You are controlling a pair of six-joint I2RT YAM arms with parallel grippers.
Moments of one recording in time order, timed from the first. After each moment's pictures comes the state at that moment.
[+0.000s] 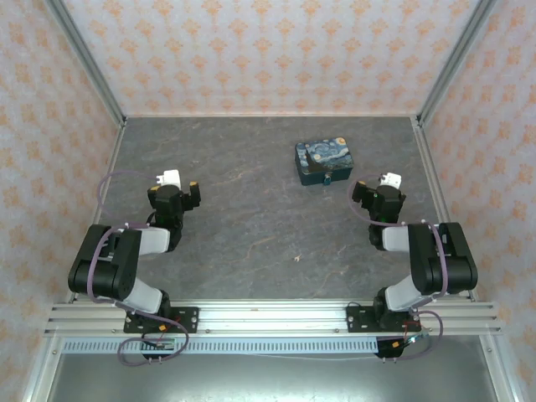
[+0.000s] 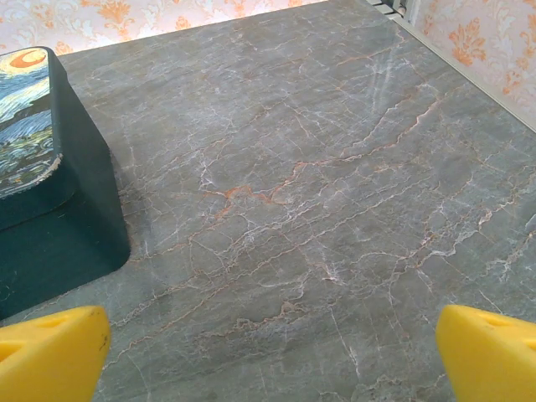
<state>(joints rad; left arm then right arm) -0.06 1.50 0.41 0.67 -0.31 -0.09 0.02 1.52 0.39 0.69 0.22 0.19</state>
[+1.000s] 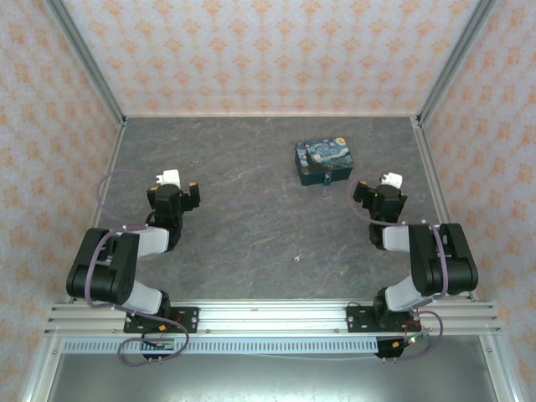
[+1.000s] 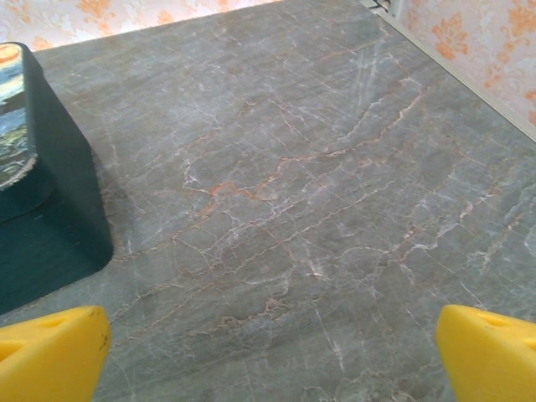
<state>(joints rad) -0.06 1.43 0.42 0.57 -0.32 -0.09 0.02 1.49 0.41 0.63 0.25 0.20</state>
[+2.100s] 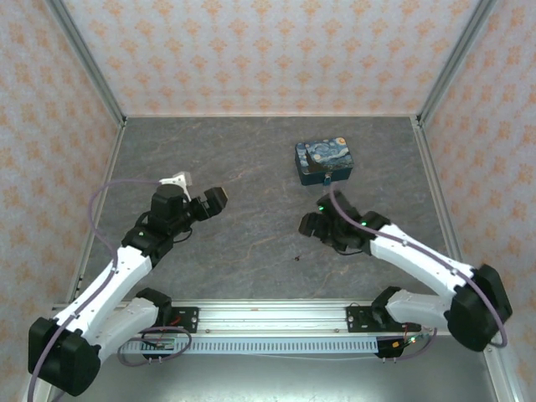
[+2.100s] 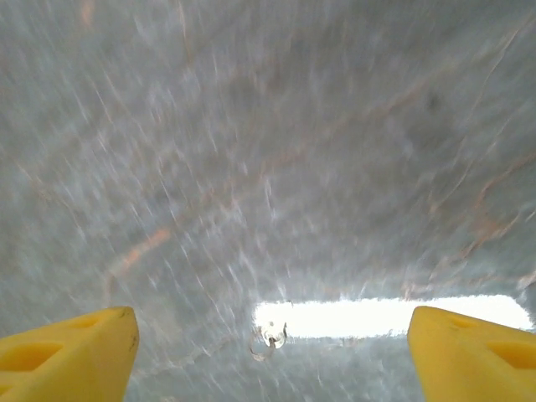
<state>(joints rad) -0.32 0.90 0.62 -0.27 0.06 -0.71 0.71 1.18 0.76 -0.65 0.00 0.98</state>
